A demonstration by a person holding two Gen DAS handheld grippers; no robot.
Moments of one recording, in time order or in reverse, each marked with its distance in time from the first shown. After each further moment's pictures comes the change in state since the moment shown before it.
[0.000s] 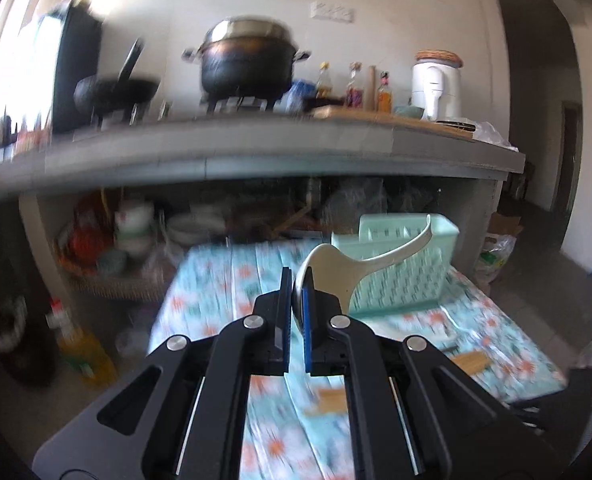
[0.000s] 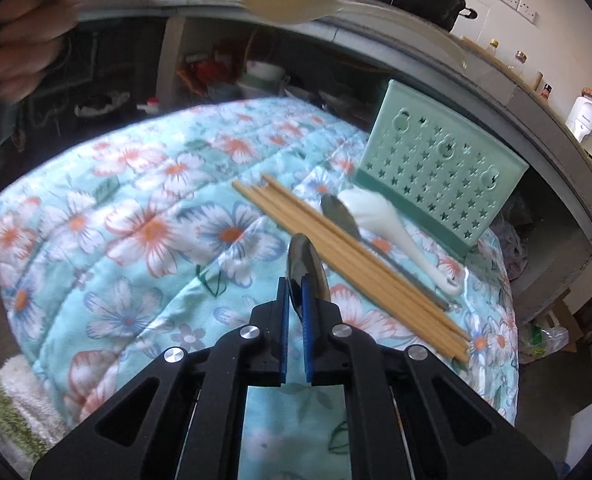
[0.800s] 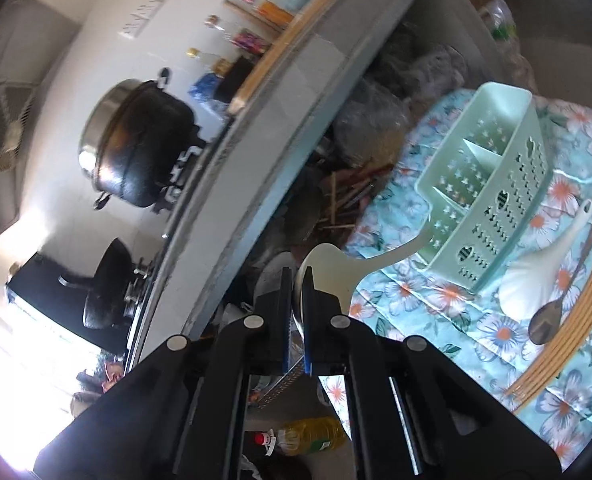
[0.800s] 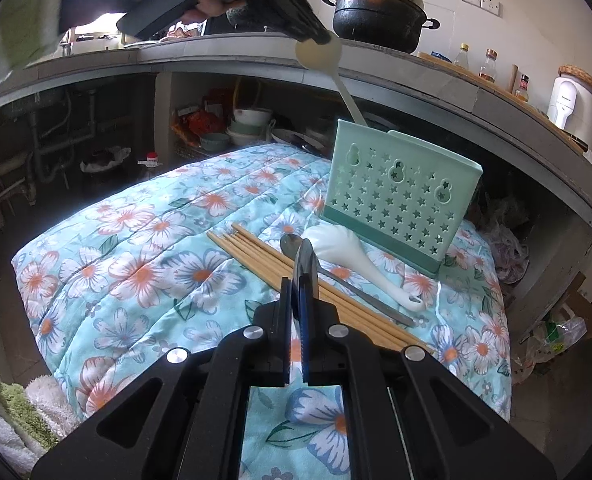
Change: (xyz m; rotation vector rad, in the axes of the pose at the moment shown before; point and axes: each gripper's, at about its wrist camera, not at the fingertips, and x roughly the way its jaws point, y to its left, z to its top) left arm 0.140 -0.077 0.084 0.927 0.286 0.183; right arm -0.028 -0.052 -0.004 0.117 -0.122 0.051
